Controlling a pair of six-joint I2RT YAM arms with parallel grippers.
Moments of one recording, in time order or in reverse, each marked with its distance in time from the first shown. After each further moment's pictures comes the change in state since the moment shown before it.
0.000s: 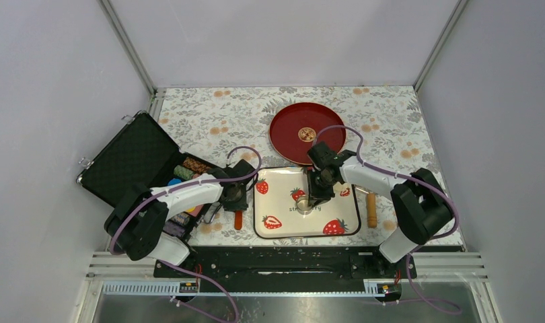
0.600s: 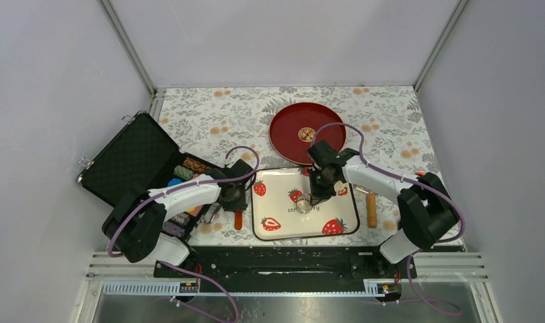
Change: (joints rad) left arm 0.015 -0.020 -0.019 0.021 0.018 0.000; right arm 0.011 -0.018 0.027 -0.064 -0.002 -0.042
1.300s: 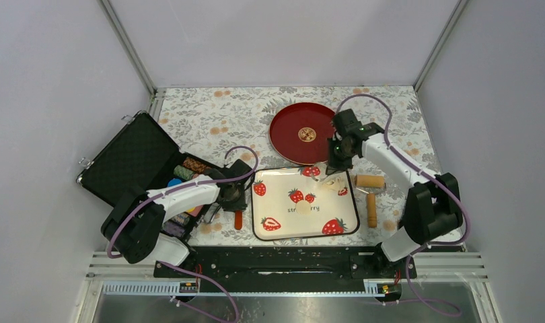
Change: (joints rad) left arm 0.008 -0.008 -0.008 0.008 0.009 0.000; right arm -0.211 -0.028 0.222 -0.129 0.057 -0.097
